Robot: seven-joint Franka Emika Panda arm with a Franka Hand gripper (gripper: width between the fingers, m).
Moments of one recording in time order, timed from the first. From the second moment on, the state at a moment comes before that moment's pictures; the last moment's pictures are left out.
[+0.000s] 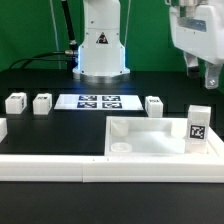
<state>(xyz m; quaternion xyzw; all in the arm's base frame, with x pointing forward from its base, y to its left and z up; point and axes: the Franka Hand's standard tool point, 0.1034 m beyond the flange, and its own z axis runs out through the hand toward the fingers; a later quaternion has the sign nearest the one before) 0.552 0.134 0.114 -0.75 0.66 0.04 0.06</state>
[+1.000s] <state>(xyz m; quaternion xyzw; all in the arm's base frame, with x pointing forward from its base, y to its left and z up) 0.486 0.134 0.073 -0.96 0.28 0.00 0.05</state>
